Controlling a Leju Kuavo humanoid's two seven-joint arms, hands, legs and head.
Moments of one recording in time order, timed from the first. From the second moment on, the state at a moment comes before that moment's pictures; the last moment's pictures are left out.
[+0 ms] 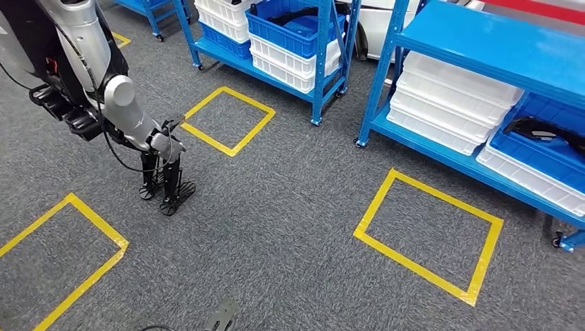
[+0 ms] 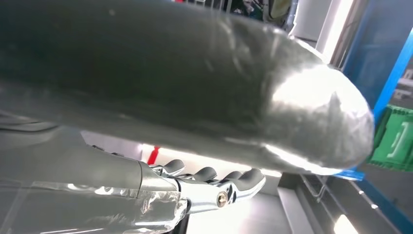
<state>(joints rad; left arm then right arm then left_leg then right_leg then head) -0.15 -0.06 -0.98 -0.27 0.95 0.44 -0.32 -0.02 -0.03 -0.04 -2.05 0.29 -0.70 -0.27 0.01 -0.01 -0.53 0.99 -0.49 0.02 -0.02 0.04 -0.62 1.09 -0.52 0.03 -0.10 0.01</state>
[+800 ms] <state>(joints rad) -0.15 -0.06 -0.98 -0.27 0.96 0.45 -0.32 -0.03 -0.03 -0.04 -2.04 0.27 -0.70 -0.28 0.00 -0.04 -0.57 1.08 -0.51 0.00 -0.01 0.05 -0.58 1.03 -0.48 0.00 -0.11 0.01</state>
